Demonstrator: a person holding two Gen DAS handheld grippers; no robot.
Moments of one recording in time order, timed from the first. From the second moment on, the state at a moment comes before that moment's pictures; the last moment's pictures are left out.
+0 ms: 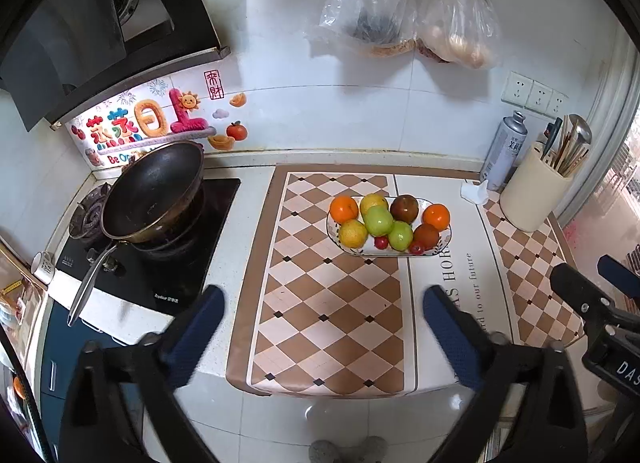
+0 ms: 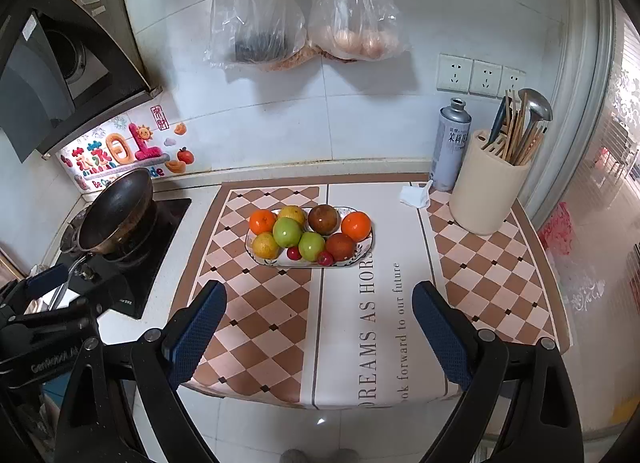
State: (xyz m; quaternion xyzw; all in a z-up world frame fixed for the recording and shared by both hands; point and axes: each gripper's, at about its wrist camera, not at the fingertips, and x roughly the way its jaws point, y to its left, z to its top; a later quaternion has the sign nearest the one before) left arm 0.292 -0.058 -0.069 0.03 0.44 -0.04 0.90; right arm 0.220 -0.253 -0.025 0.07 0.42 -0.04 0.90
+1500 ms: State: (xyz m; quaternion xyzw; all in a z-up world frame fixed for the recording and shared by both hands) left arm 0.275 -0.059 -0.068 0.03 0.44 -0.04 0.90; right arm 0.204 -0.247 -0.016 0.06 0.41 -0.03 0.91
